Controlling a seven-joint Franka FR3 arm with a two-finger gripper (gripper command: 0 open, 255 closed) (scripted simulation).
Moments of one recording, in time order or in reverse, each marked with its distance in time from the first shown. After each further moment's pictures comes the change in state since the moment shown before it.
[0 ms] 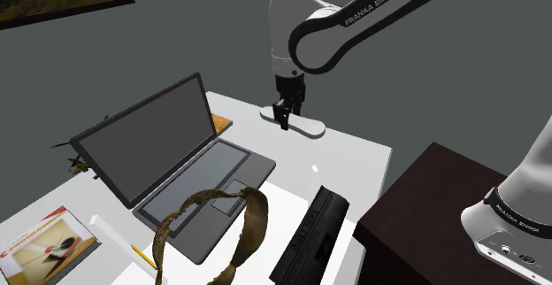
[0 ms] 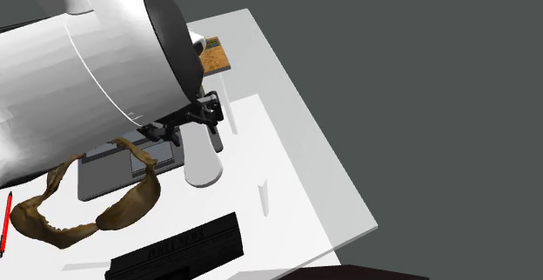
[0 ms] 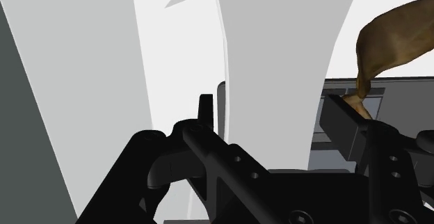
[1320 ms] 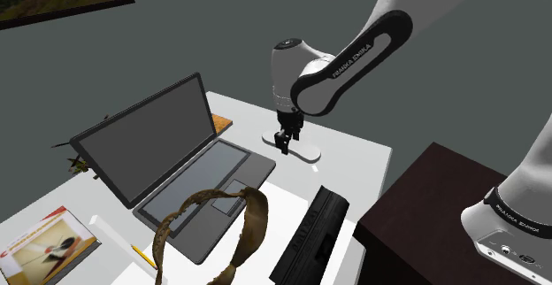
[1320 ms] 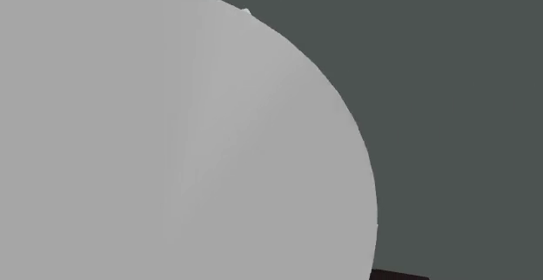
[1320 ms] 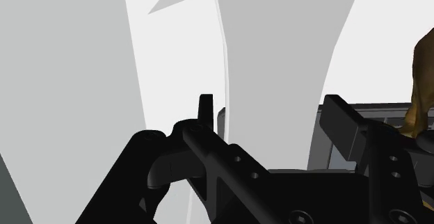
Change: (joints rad) arm 0.015 0.168 -0.022 -0.063 -0.056 0.226 0.039
